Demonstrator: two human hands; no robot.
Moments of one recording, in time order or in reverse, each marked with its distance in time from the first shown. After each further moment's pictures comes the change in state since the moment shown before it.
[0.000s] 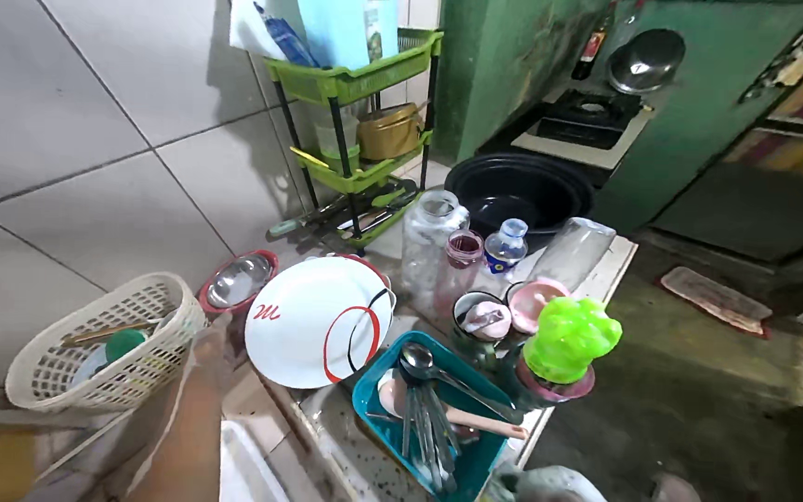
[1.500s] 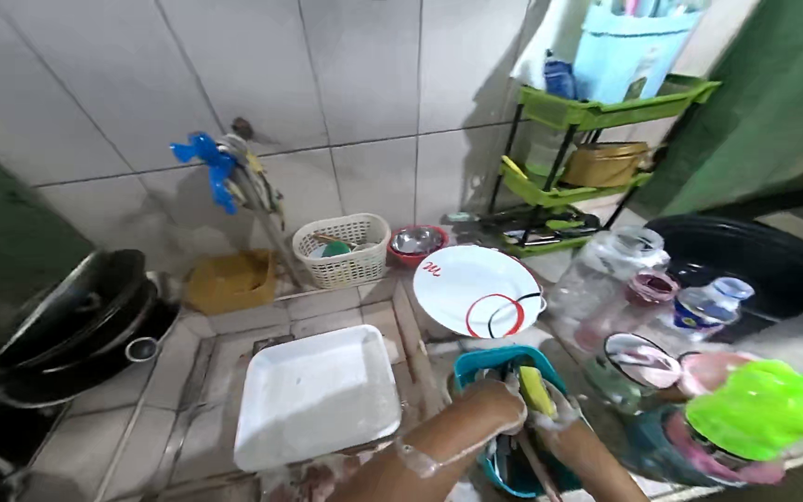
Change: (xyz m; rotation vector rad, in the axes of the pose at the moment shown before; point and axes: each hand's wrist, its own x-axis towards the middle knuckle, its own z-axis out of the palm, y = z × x) left_hand -0.244 -0.006 0.088 1.065 -0.796 0.156; right_hand 0.109 0.002 0.084 -0.192 -0.441 0.525
